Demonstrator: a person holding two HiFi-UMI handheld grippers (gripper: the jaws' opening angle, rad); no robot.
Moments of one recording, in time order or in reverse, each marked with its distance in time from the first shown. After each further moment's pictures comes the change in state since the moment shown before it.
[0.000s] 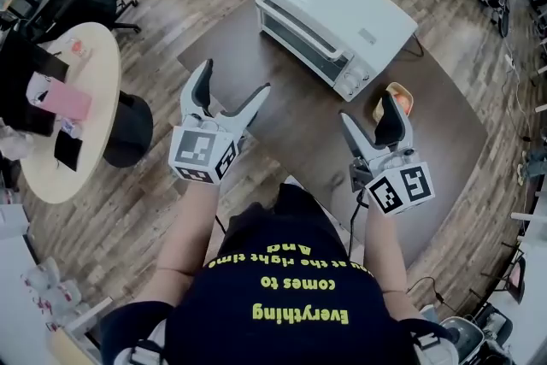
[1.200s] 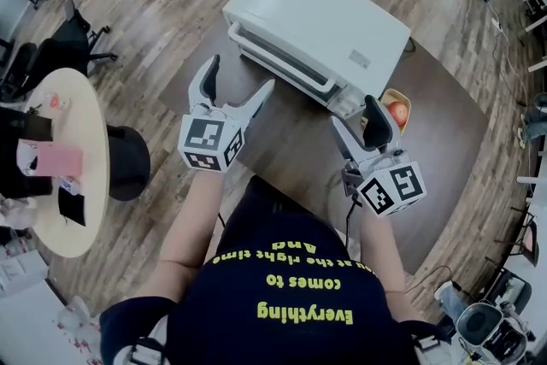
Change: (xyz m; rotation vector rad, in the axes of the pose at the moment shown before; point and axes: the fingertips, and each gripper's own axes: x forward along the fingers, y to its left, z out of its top) left arm 0.147 0.039 -0.030 -0.020 0.098 -0.157; right arm 0.079 -0.054 -0.023 0.070 0.061 -0.134
